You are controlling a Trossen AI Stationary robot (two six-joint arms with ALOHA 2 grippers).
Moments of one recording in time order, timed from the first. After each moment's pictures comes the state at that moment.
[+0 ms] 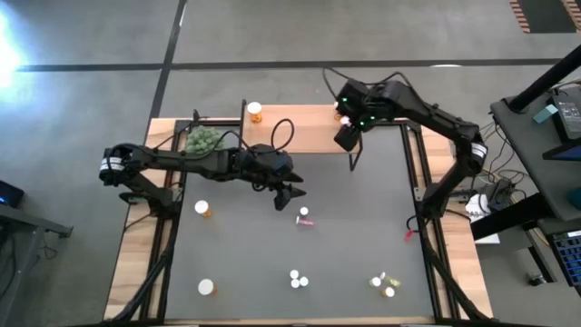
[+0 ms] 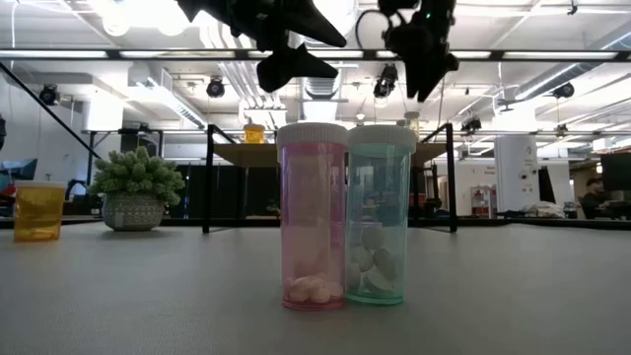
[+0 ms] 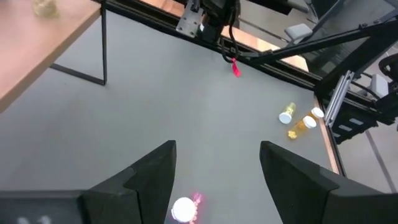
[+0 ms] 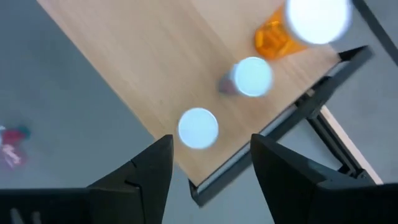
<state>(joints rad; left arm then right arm) 0.08 1.49 1.16 -0.14 0.12 -0.34 -0.50 1.64 1.78 -1.35 0.11 0.13</state>
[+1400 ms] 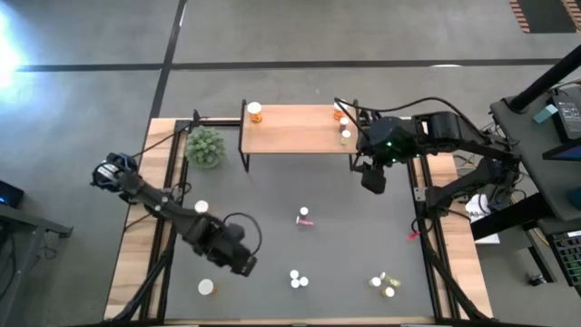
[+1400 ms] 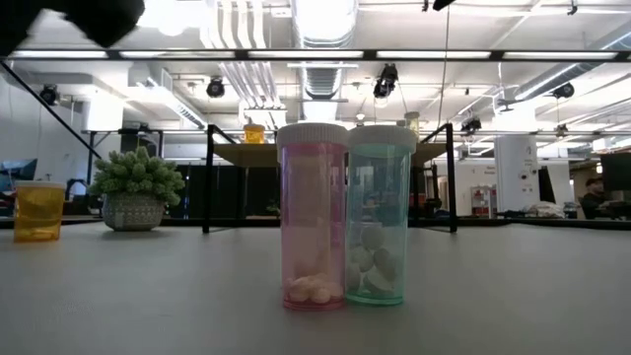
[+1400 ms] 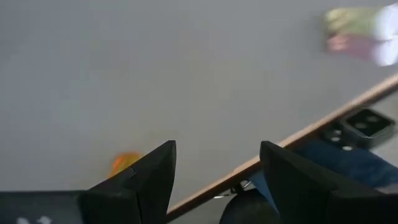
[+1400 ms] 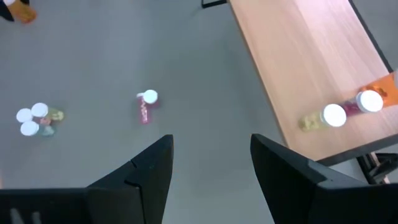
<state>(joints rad) -0.56 1.49 1.16 -0.86 0.13 -1.71 -0.06 1.37 1.76 -1.34 0.10 0.17</state>
